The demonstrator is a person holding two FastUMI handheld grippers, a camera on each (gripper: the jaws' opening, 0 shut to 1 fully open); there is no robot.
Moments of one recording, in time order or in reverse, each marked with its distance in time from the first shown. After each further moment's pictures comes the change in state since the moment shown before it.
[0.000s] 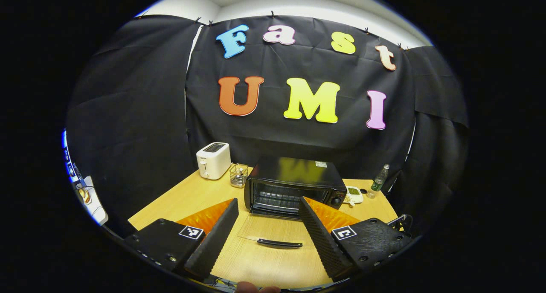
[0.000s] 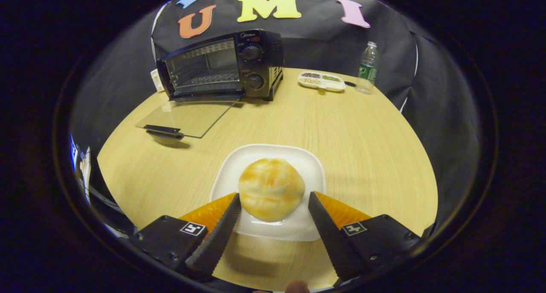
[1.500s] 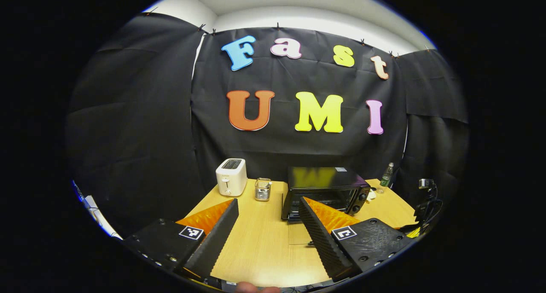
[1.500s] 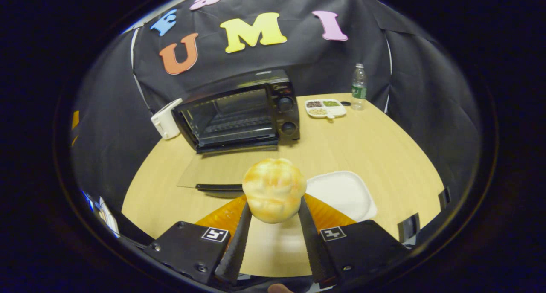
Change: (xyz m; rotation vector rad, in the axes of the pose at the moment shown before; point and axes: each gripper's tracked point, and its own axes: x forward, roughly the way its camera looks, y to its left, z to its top) left arm -0.016 0.170 0.016 0.057 -0.103 -0.093; right arm -0.061 0.157 0.095 0.248 -0.212 -0.035
